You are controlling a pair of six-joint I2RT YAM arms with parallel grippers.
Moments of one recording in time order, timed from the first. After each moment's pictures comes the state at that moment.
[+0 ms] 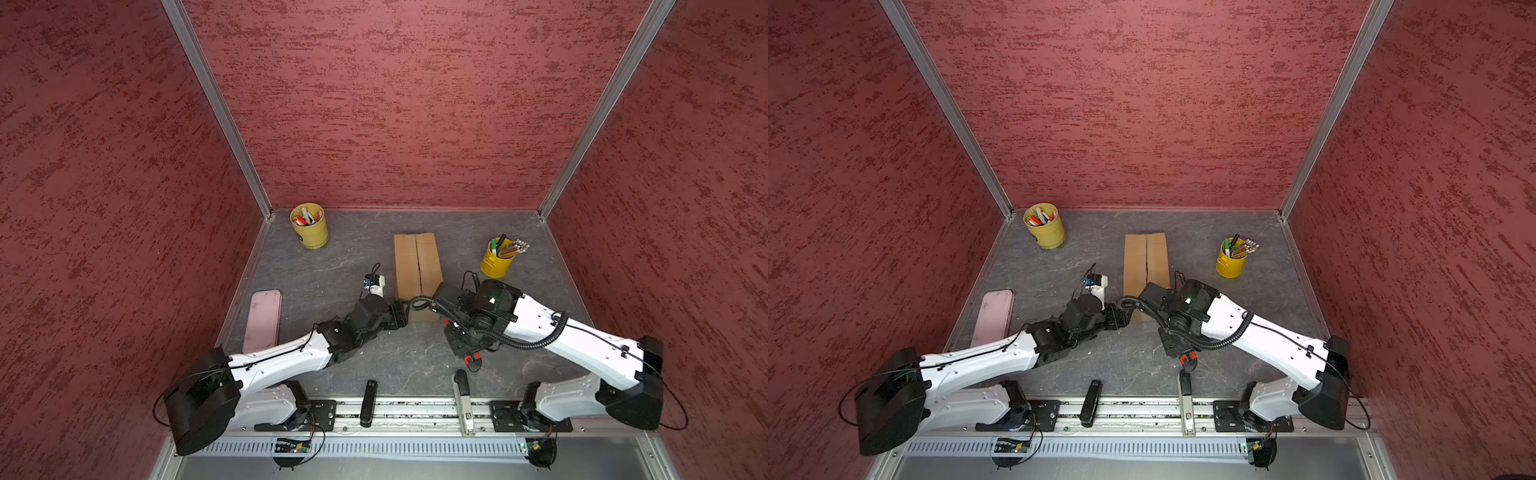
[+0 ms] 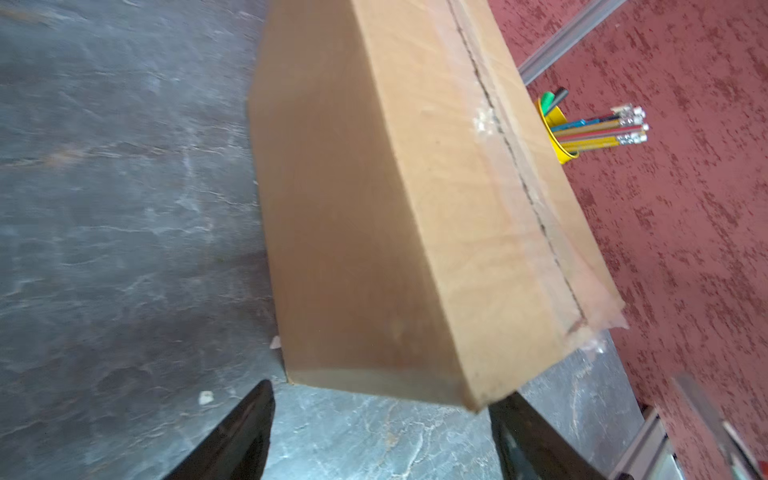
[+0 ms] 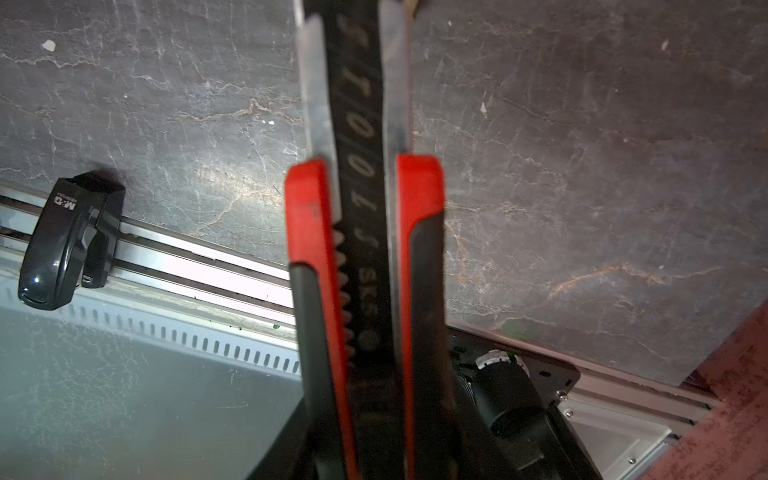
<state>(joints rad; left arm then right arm) -0.88 1.17 0.56 0.06 -0.21 -0.83 1.03 1.37 1.35 -1.49 0.06 0.70</state>
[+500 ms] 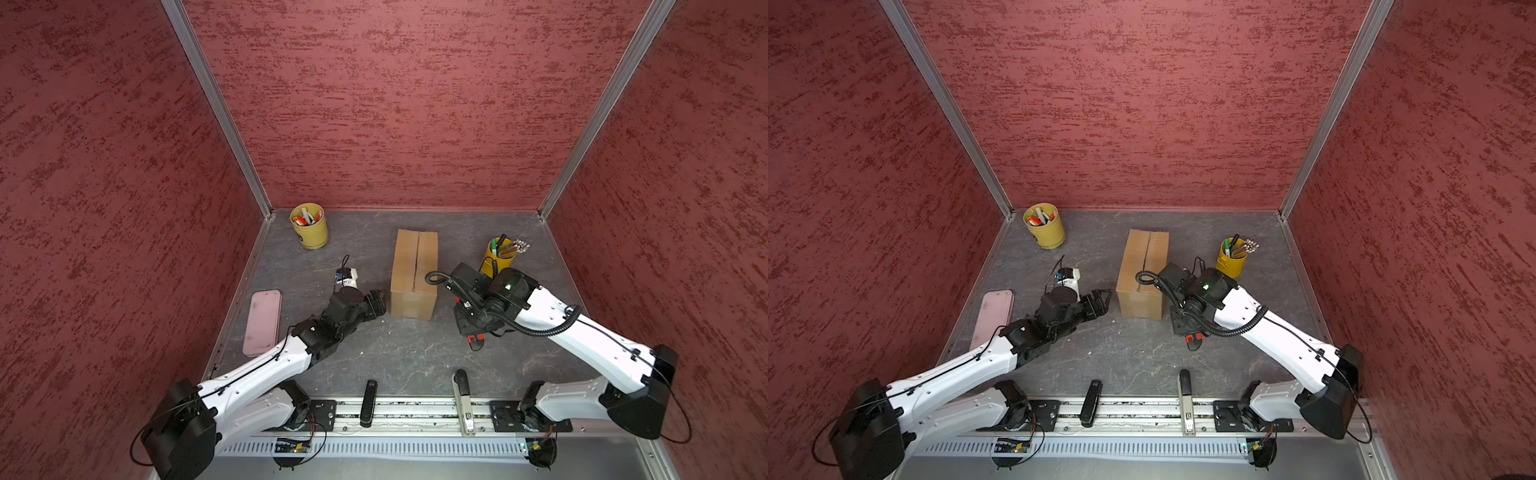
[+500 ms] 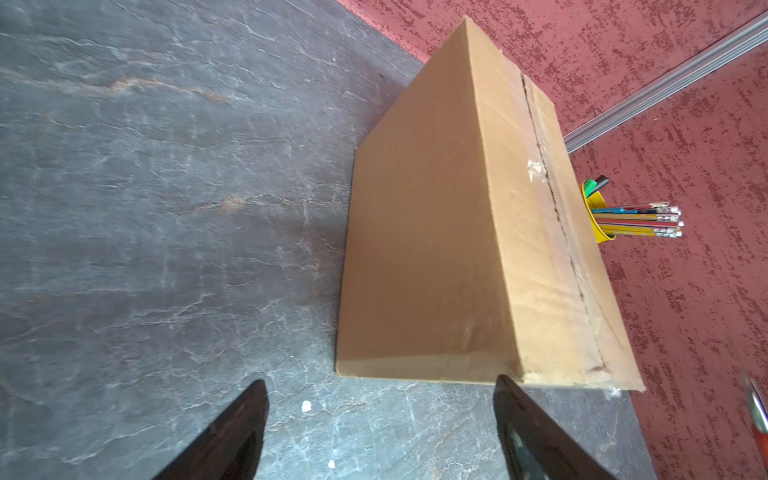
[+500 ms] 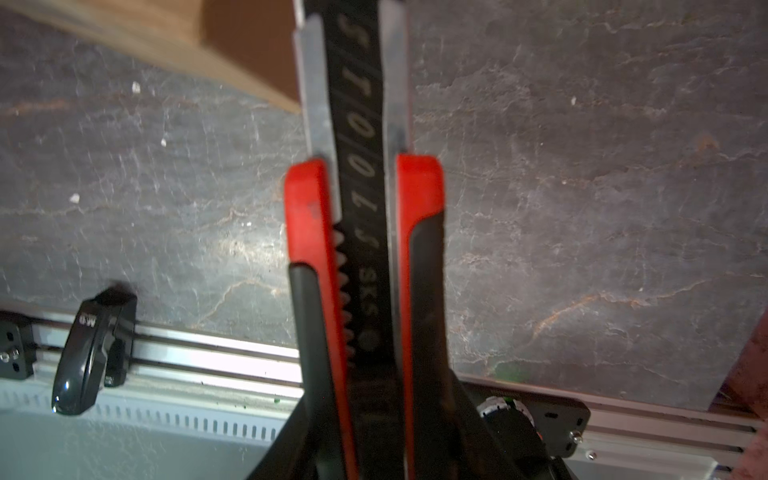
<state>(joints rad) -0.70 1.00 0.54 -0.09 -0.19 -0.83 0.80 1.33 1.30 -1.35 0.12 0.66</state>
